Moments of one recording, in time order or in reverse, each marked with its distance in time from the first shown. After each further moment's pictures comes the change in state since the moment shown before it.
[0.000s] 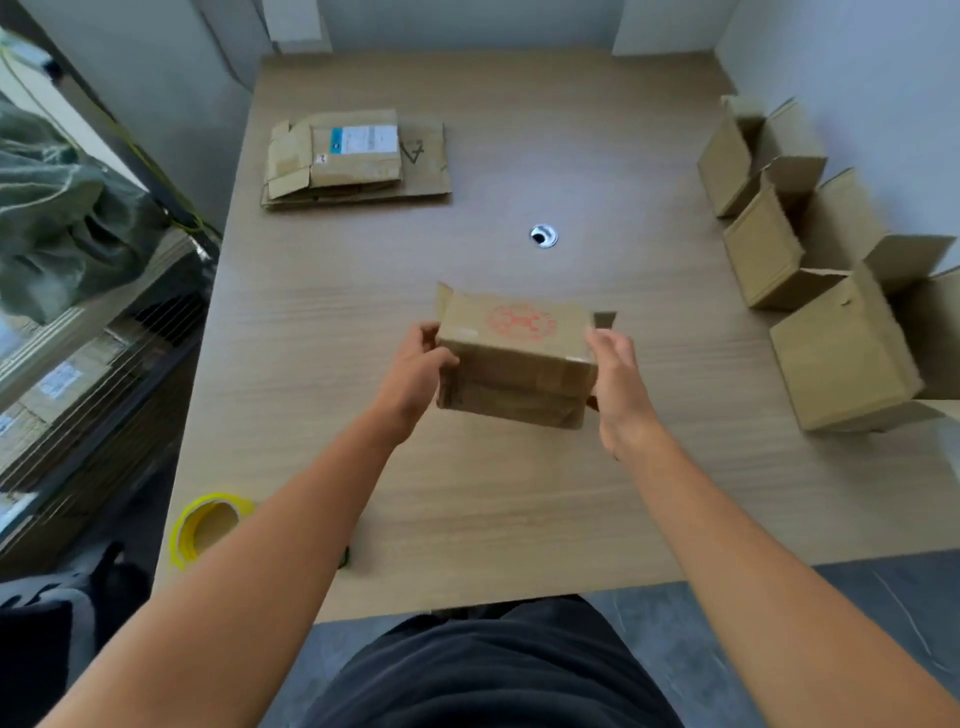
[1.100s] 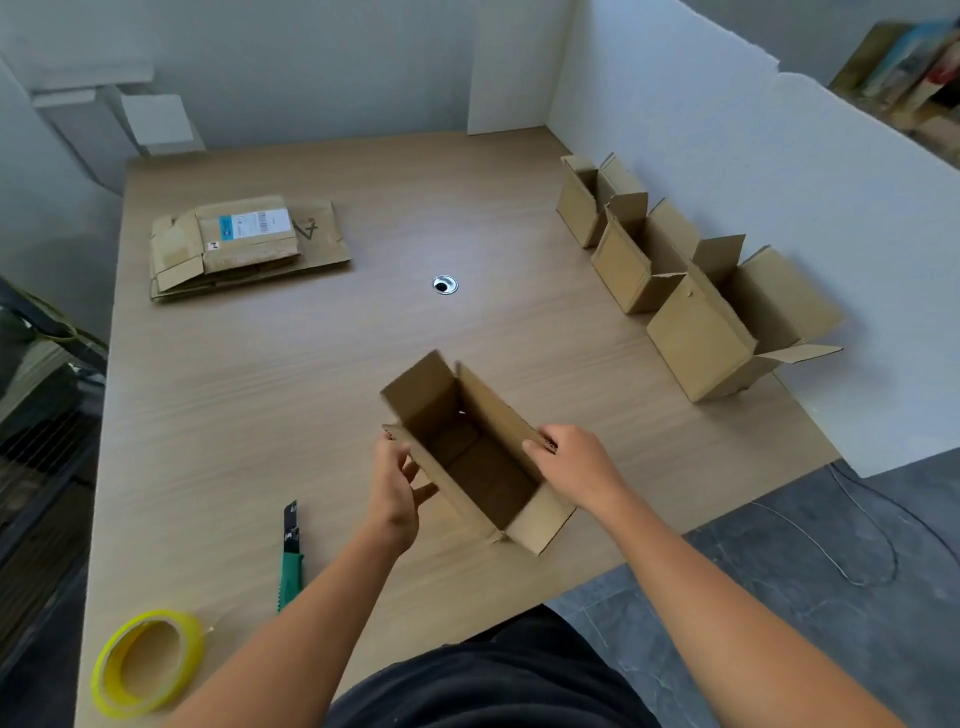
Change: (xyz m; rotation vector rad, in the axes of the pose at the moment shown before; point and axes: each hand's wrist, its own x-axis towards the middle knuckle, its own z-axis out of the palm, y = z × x) left_hand -0.055 -0.048 0.037 -0.411 -0.023 -0.217; right_hand -0.069 0.038 -0.048 -0.872 0.004 -0.150
